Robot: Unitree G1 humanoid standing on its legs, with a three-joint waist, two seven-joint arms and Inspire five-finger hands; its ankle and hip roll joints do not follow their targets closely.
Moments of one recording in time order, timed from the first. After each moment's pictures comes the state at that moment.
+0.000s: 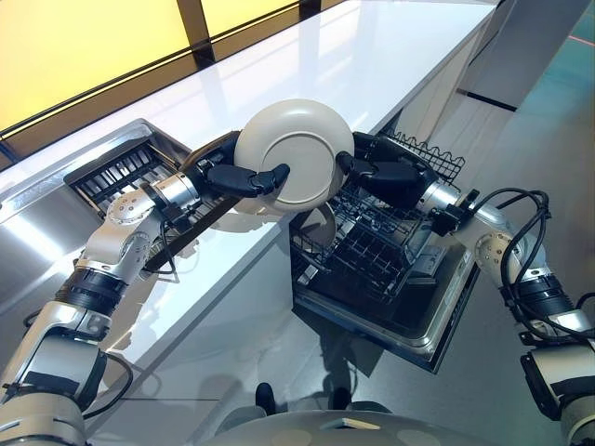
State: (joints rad) left arm -0.56 0.76 -0.30 0.30 -0.81 -0.05 -0.61; right arm -0.53 -0.68 0.21 0.20 1.00 0.28 0.55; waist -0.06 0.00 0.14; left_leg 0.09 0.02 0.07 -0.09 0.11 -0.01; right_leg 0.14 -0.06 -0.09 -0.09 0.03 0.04
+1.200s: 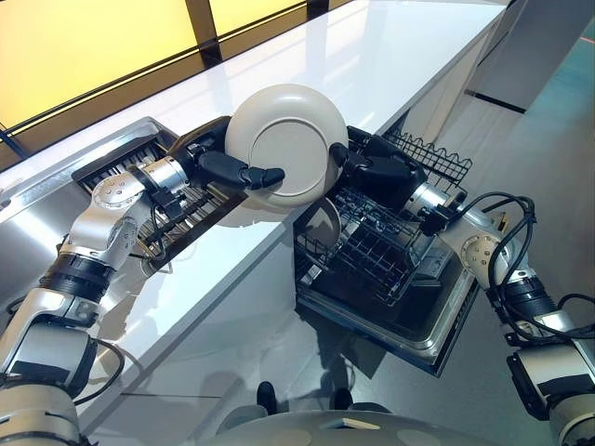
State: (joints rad) left arm -0.63 0.82 -0.30 0.35 -0.69 -0.05 -0.58; right arm -0.53 -0.63 0.22 0.20 1.08 0.26 0.52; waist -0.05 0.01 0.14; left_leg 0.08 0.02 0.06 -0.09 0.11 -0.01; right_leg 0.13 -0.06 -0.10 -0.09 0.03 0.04
